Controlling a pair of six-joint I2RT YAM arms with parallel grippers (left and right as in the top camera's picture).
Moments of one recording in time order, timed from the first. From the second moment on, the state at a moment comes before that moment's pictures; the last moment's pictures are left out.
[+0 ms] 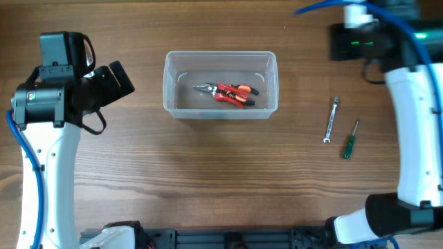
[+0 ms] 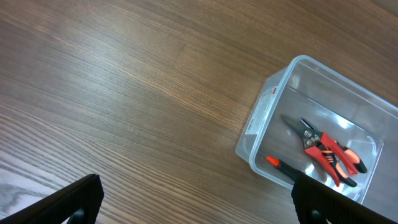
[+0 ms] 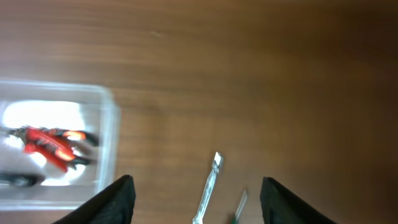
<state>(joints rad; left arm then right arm) 0.05 1.37 1.51 -1.19 -0.06 -0.41 0.06 1.67 2.00 -1.30 0.12 -0.01</state>
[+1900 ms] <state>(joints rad) 0.05 1.37 1.51 -1.19 -0.03 -0.41 -0.20 1.93 1.17 -0.61 0.01 0.24</state>
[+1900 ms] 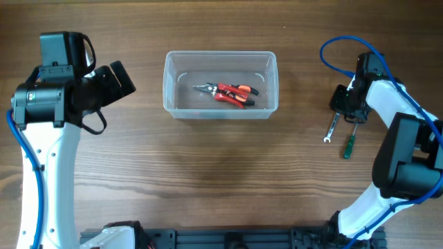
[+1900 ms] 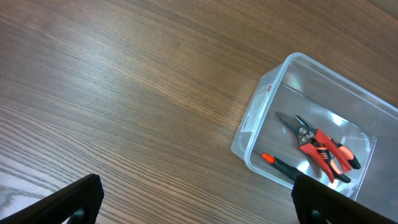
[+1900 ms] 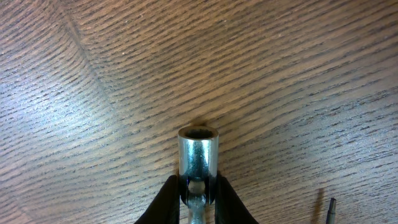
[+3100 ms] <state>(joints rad) 0.05 1.37 1.51 -1.19 -0.03 -0.41 -0.20 1.83 1.19 -0.67 -0.15 0.01</state>
